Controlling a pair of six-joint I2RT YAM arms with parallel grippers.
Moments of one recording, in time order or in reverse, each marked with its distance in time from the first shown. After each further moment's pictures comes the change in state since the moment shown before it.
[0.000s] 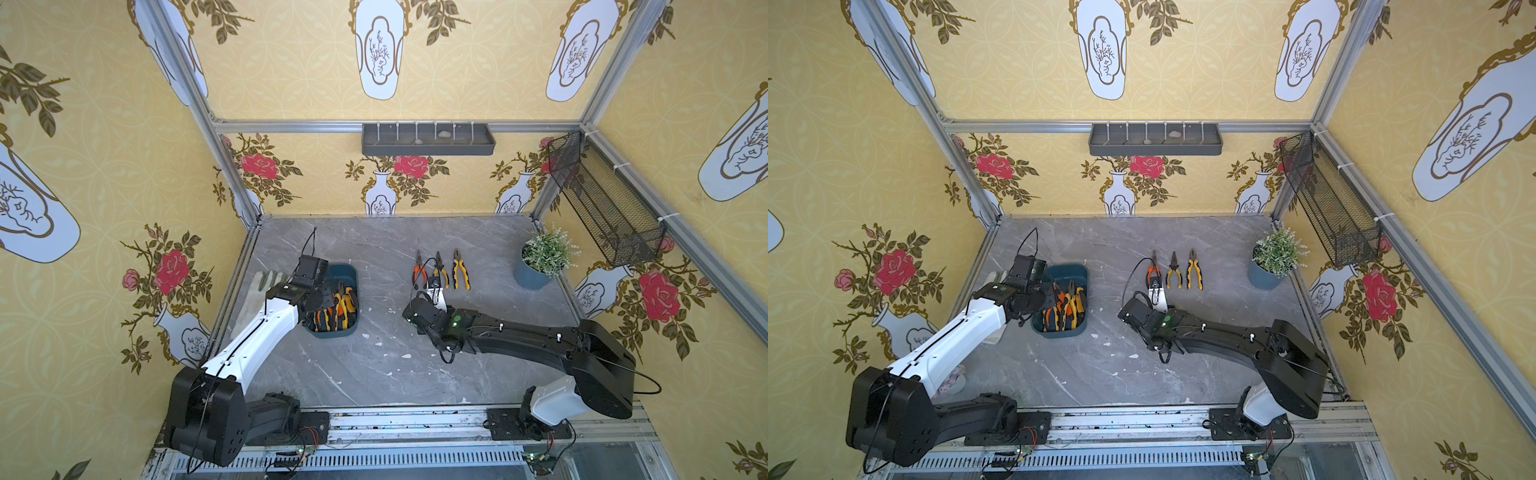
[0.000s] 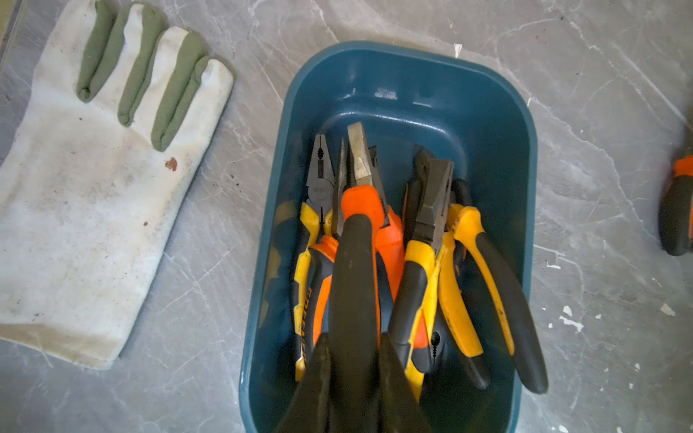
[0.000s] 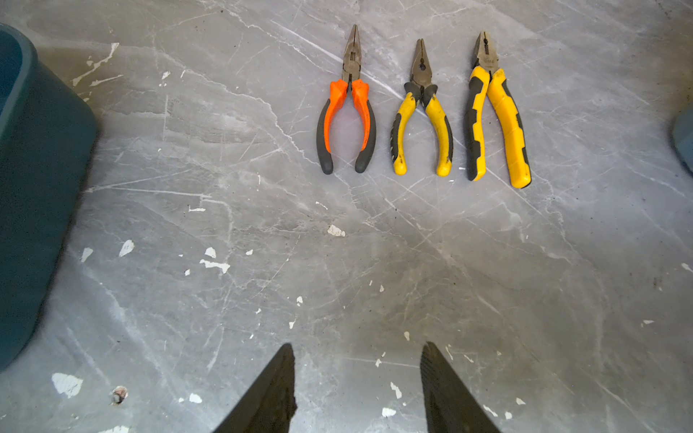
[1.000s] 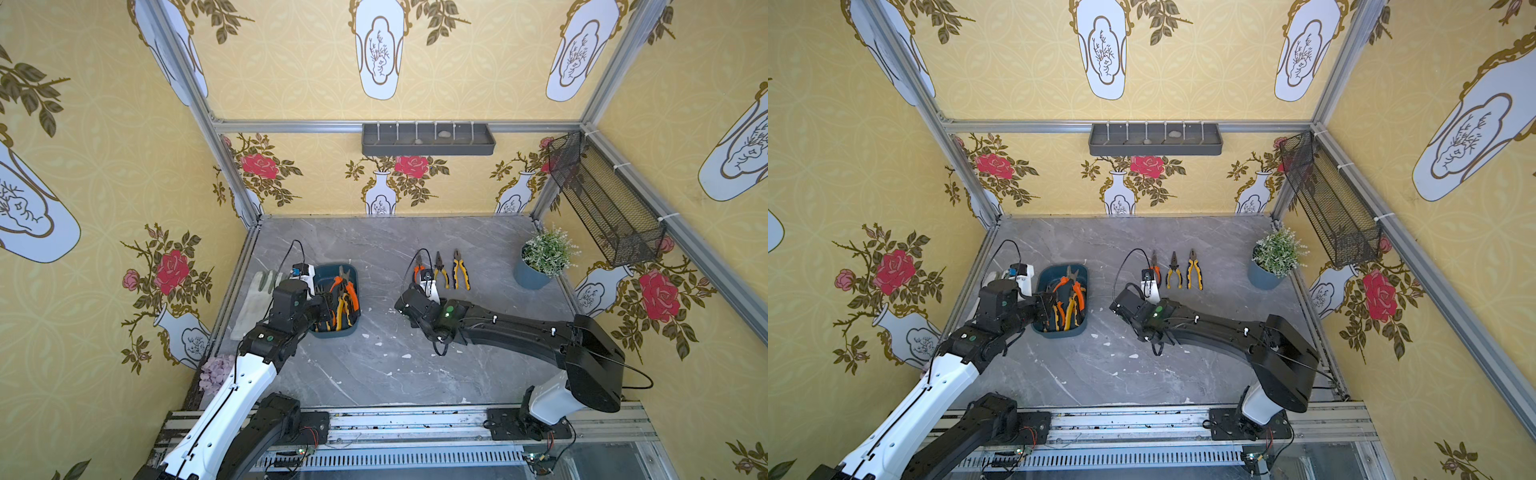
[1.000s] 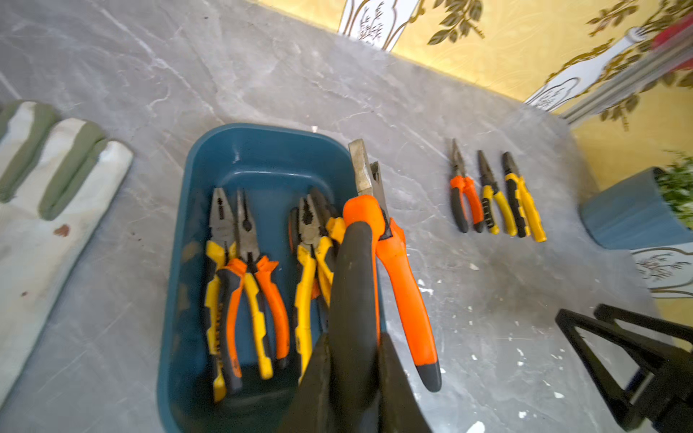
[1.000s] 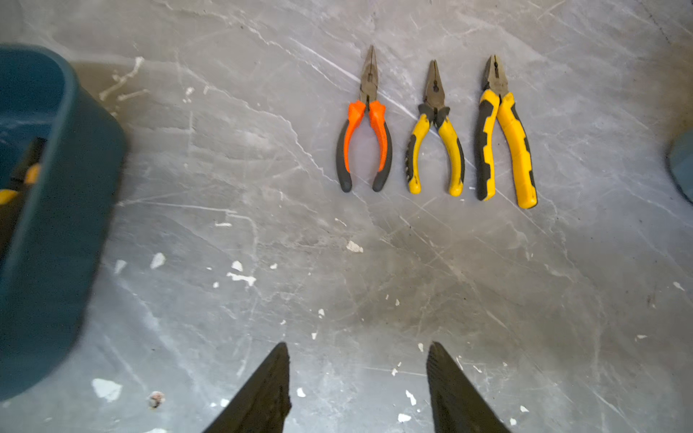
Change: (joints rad) left arm -0.021 -0.461 -0.272 0.268 0.264 0.026; right arm -0.021 0.064 0.208 -0.129 -0.034 -0.020
